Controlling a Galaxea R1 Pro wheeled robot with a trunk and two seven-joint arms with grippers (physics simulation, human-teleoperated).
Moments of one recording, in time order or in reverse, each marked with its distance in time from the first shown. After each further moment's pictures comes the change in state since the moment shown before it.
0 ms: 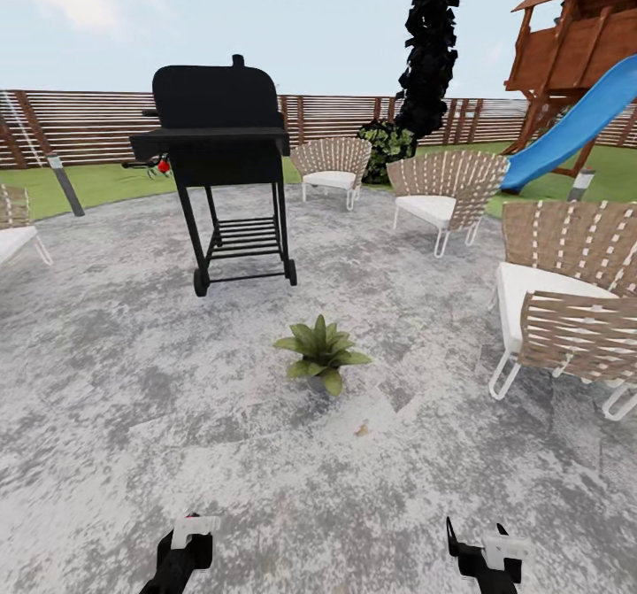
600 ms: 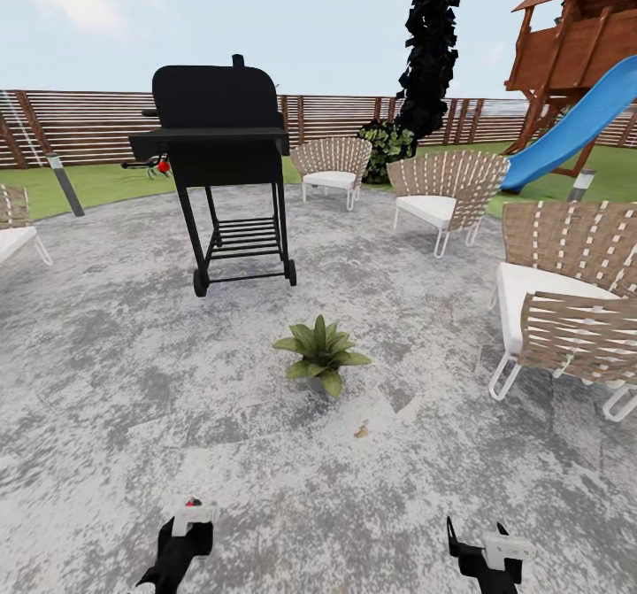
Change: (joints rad) left arm -0.002 0.011 -0.007 -0.051 -0.007 -0.001 -0.012; right arm 0.000 0.000 0.000 0.000 -0.001 0.002 -0.001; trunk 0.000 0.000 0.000
